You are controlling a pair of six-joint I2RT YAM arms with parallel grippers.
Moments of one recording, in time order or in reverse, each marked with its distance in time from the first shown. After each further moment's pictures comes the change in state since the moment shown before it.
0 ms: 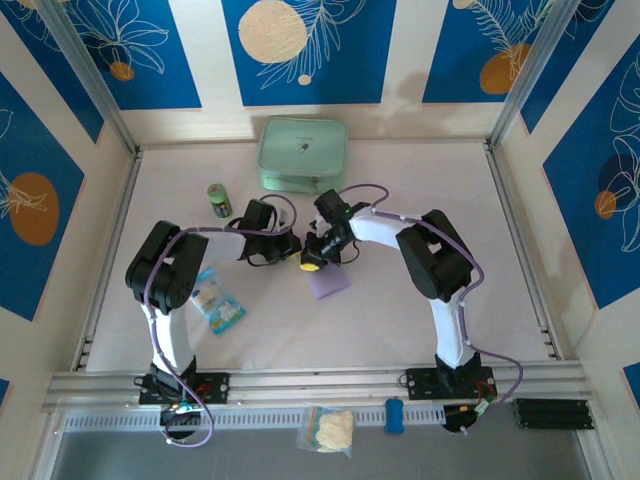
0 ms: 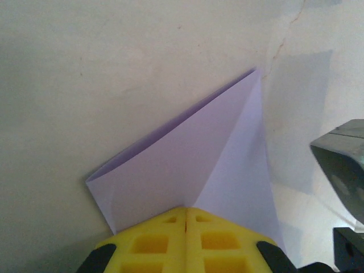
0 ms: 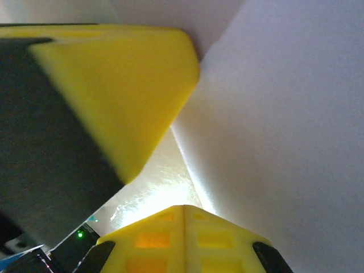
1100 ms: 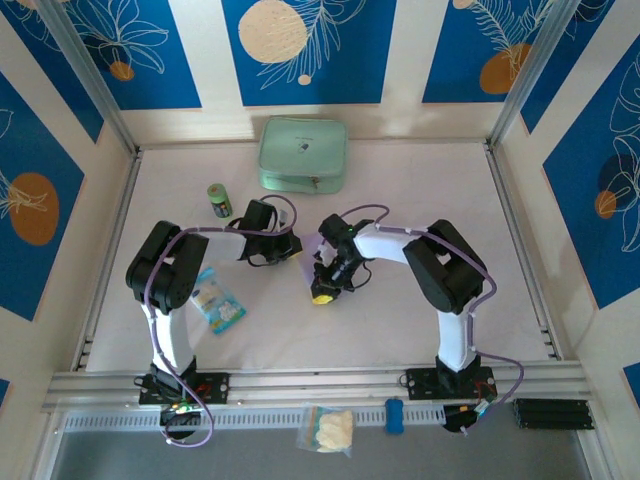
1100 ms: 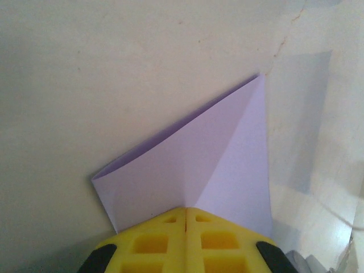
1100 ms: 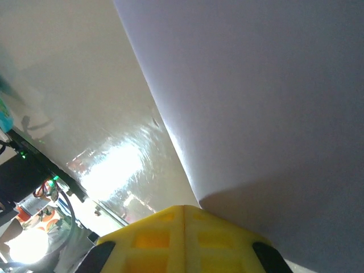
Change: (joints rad) left arm 0.000 0.004 0.005 -0.006 0.001 -0.006; right arm 0.057 -0.131 -0.213 -0.148 -0.068 -0.155
